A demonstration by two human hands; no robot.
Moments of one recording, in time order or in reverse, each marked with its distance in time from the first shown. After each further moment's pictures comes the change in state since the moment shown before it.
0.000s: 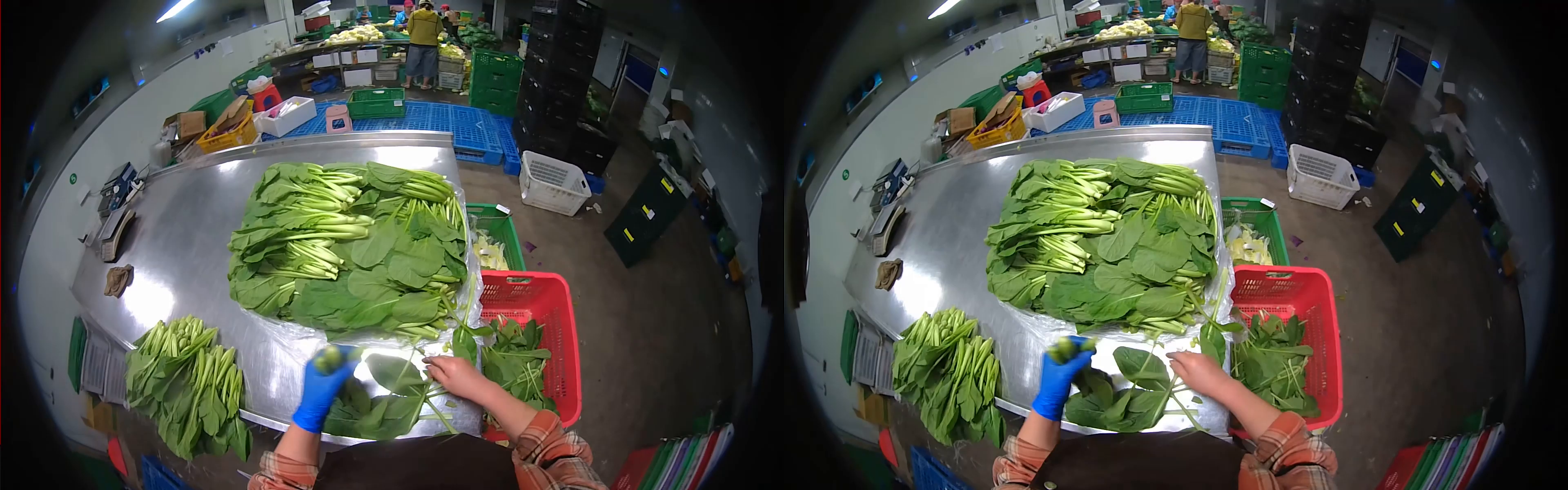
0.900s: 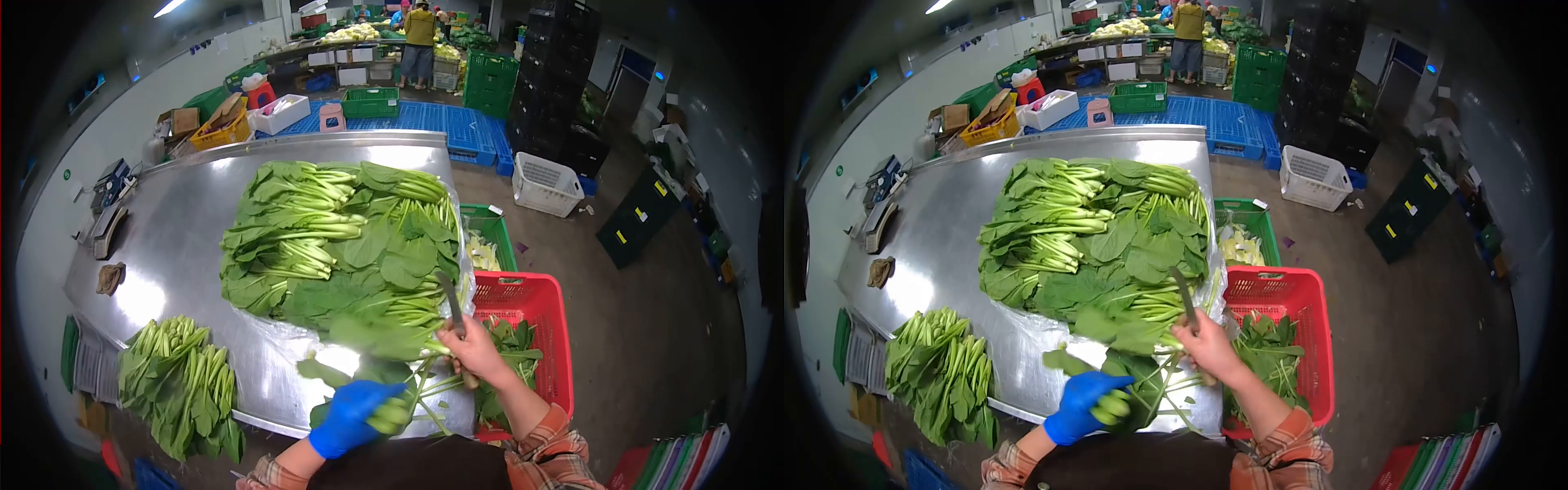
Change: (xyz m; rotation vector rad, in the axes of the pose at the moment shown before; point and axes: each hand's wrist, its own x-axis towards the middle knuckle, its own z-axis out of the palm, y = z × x) left_hand -0.032 0.024 0.036 0.617 -0.381 0.779; right_hand 0.027 -0.068 -0.079 0.667 0.156 0.478
